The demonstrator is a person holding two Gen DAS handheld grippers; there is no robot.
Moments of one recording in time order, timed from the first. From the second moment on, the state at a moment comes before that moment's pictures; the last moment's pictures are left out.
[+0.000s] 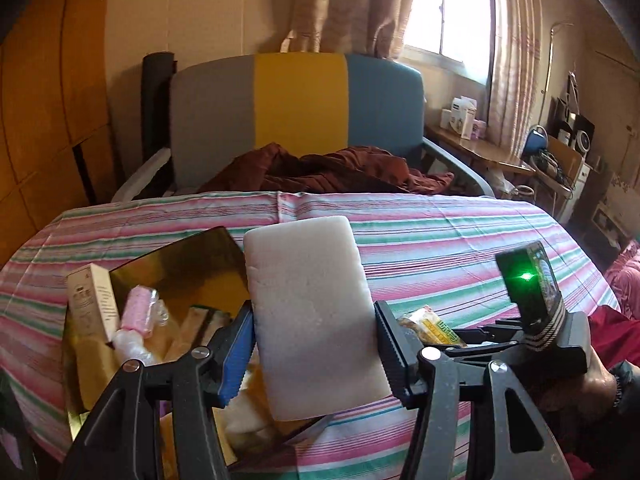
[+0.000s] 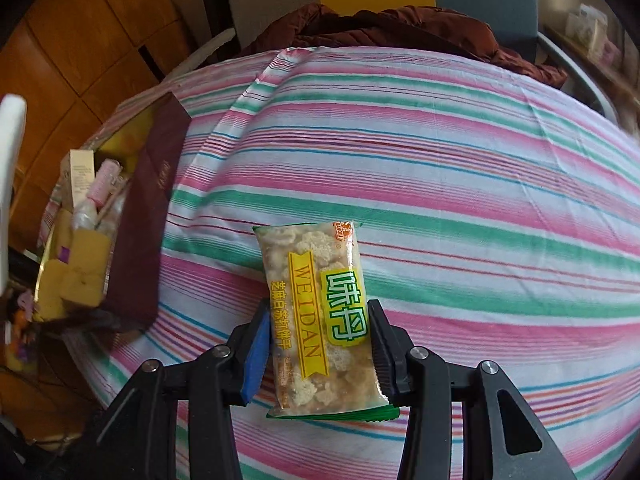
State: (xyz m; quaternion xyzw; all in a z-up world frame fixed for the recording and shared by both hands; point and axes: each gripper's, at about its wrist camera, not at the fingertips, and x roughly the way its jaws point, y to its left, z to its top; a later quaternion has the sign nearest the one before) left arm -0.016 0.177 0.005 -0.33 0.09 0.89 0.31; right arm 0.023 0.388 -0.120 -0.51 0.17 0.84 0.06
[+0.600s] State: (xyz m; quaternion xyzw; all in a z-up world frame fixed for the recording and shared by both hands) left arm -0.039 0.093 0.001 -0.34 0.02 0.91 0.24; right arm 0.015 0.341 -0.076 -0.46 0.16 0.87 0.02
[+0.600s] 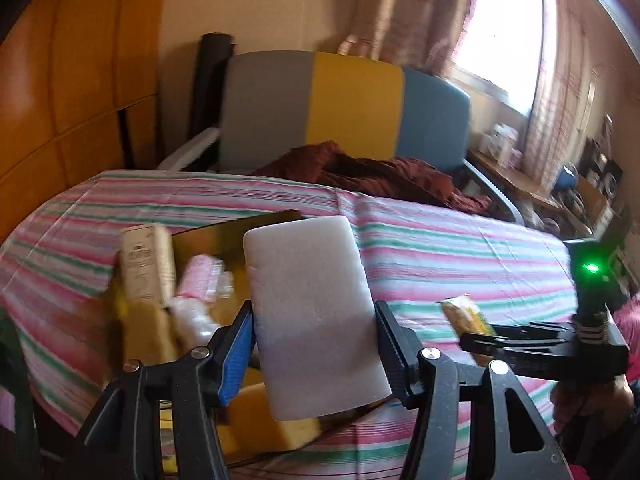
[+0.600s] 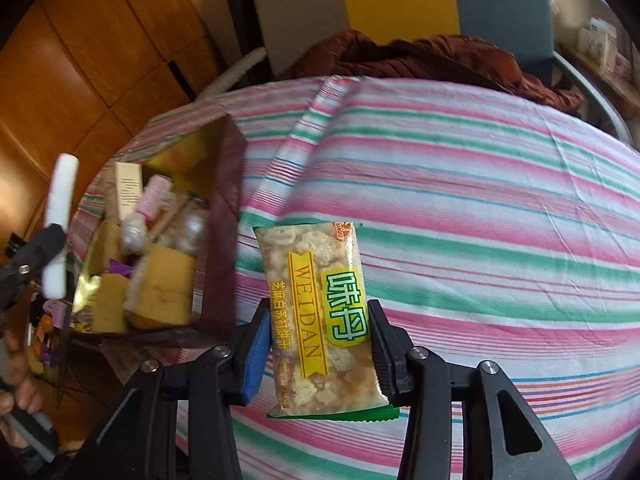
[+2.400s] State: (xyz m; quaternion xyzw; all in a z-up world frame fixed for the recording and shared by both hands) left arm -0.069 0.023 -0.044 -0.40 0.00 0.90 0.18; right arm -0.120 0.193 -0.059 -0.48 0.07 0.87 -0.12
